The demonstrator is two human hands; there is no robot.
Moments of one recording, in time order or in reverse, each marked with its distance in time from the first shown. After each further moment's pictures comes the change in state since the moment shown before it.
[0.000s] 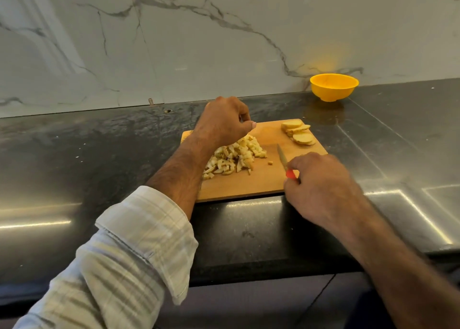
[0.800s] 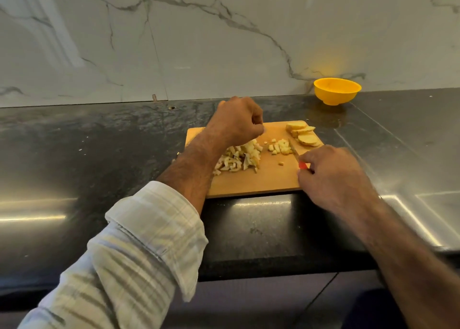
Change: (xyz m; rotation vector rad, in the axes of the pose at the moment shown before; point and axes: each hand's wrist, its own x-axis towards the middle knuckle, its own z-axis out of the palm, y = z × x) left_hand -0.002 0.005 0.003 -0.058 -0.042 0.018; right_hand 0.019 0.009 -0.001 -0.067 0.071 -0.001
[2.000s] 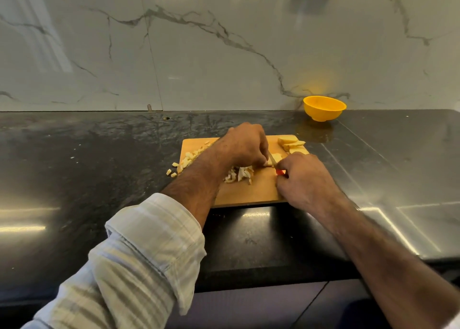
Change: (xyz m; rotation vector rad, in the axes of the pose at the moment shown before) left_hand -0.008 0.036 0.002 -0.102 -0.355 -0.090; right_hand 0.013 -0.025 0.005 -0.052 -0.016 -0.072
